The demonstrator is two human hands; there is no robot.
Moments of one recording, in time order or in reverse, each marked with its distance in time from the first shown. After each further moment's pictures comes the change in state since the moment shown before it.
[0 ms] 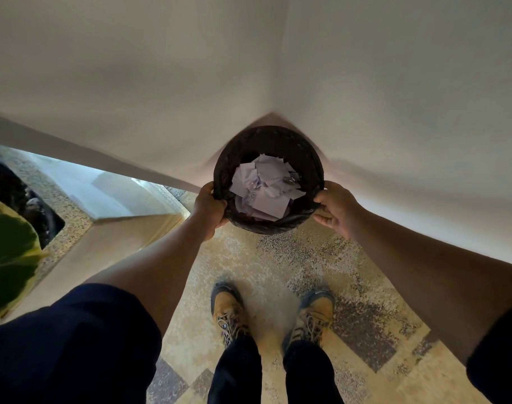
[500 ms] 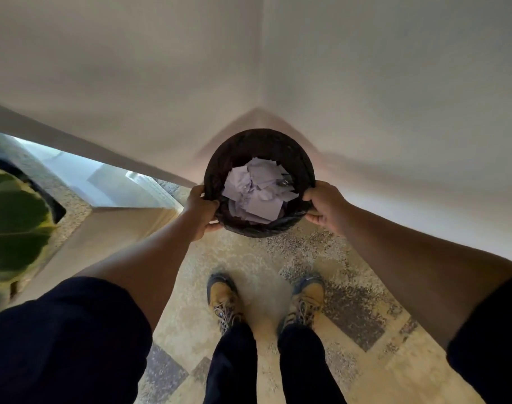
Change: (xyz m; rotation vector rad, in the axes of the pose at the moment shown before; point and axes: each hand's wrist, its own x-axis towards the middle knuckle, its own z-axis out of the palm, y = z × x) left_hand -0.048 0.007 -0.007 0.072 -0.012 -0.131; right_hand -0.043 0.003 -0.001 -0.085 0.039 0.044
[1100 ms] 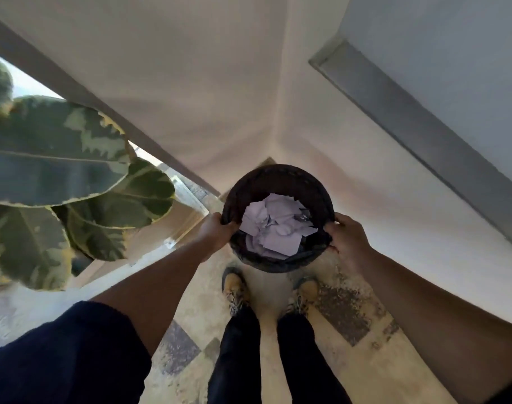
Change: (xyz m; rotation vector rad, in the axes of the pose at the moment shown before) left_hand -0.220 0.021 -0.045 0.518 0.071 0.218; right_hand -0.199 0.010 -0.062 -0.048 0.089 -0.170
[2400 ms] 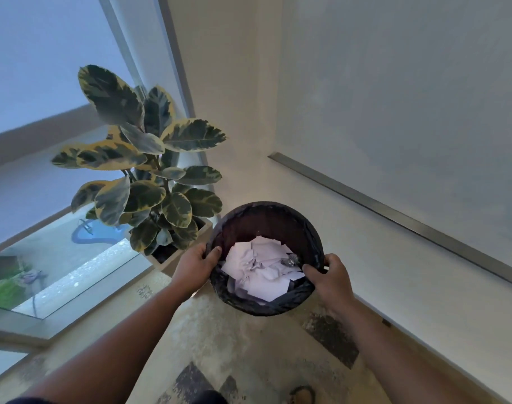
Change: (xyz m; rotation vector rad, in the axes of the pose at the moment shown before) left_hand -0.492 -0.141 -0.100 -0.054 0.268 0.580; right_hand -0.511 0.176 -0.034 0.045 0.222 -0.629
